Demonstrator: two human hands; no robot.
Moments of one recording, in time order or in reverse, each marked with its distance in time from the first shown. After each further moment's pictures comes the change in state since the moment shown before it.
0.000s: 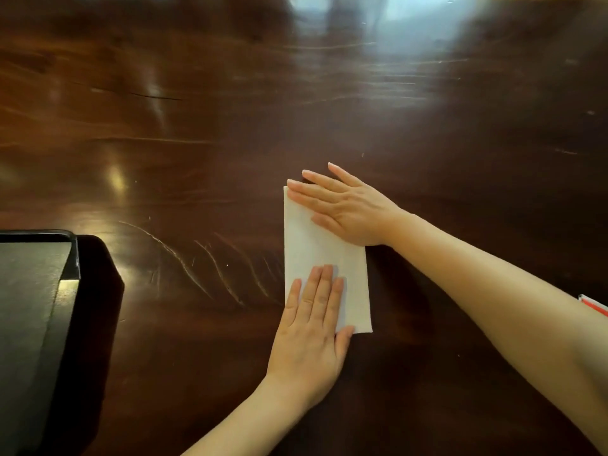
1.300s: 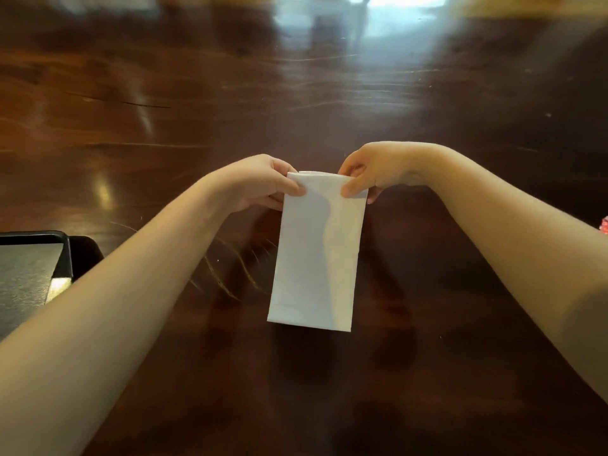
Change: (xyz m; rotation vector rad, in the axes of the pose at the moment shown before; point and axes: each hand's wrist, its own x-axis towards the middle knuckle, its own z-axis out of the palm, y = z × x) left_hand 0.148 -0.084 -0.136 -1.008 -0.432 -0.343; right_hand -0.028 0.022 -0.089 0.818 -0.256 0.594
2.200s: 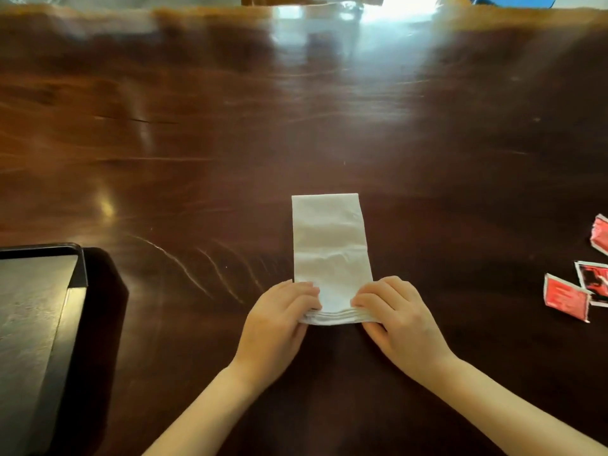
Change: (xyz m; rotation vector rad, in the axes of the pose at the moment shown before) left_hand -0.082 -0.133 0.115 0.556 0.470 0.777; right_hand -0.097 0.070 0.188 -0.355 0.784 -0.487
